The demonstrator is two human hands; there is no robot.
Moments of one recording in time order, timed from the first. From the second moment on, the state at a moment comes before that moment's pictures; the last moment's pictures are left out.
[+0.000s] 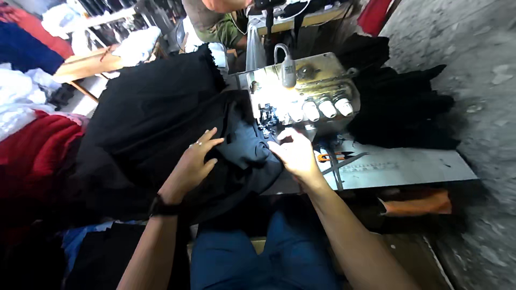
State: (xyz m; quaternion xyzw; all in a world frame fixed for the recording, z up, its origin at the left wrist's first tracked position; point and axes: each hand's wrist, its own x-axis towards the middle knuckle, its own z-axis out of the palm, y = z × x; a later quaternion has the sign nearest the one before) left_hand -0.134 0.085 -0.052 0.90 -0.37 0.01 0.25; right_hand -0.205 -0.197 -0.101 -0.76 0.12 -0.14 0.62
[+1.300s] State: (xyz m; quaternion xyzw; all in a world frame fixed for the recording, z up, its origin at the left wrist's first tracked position) left_hand -0.248 -0.031 -0.065 0.61 -0.08 -0.18 0.77; right_hand -0.360 -0.172 -0.076 -0.85 -0.03 -0.34 0.40
